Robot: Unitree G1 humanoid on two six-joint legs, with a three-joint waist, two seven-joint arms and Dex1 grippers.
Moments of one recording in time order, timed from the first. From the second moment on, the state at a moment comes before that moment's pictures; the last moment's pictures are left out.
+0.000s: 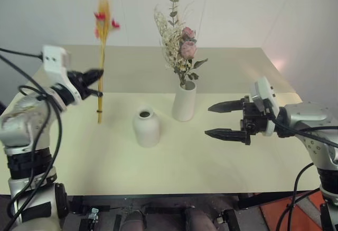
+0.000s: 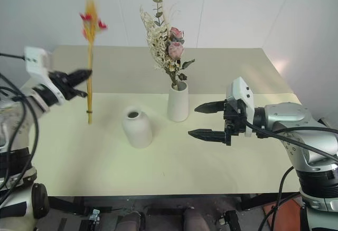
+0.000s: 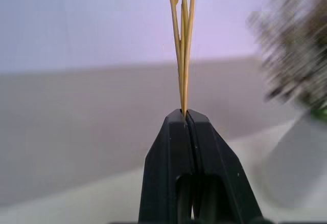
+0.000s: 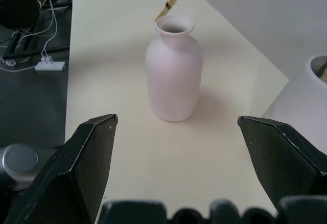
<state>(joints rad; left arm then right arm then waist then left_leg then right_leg) -0.73 0.64 0.46 -0.14 -0.68 0.85 -0.58 -0.53 -0.87 -0.06 -0.30 0.67 0.67 1.14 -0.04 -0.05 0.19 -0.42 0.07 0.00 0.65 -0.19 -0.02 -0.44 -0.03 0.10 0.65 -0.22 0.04</state>
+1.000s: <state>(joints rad) -0.74 0.46 0.24 -0.07 -0.82 0.61 -0.78 -0.46 -0.86 -0.09 -0.37 0.69 0.67 1.06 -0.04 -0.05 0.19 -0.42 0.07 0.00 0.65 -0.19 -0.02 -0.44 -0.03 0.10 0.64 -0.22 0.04</state>
